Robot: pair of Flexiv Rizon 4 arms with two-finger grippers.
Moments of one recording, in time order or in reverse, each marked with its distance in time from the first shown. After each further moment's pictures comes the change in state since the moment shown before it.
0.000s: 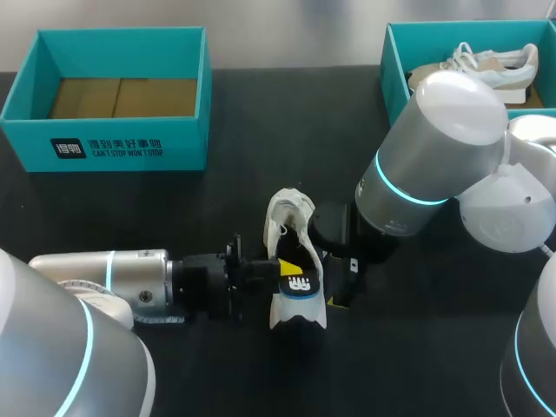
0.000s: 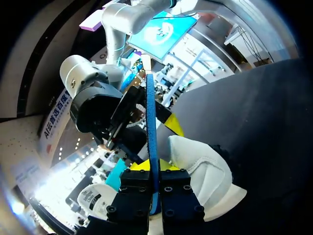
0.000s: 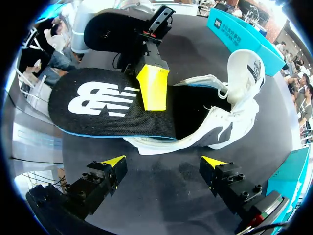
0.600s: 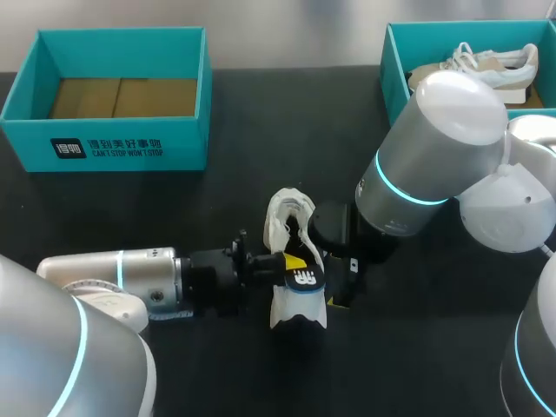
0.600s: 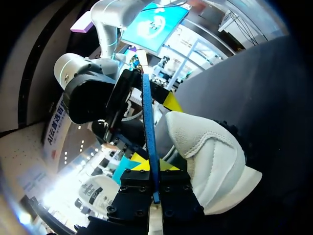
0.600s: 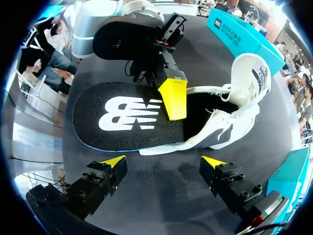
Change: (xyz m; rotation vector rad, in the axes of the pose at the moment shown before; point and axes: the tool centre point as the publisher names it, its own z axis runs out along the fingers) left arm -0.005 0.020 0.011 -0.049 -0.022 0.082; right arm 0.000 0.000 0.000 0.000 0.000 0.000
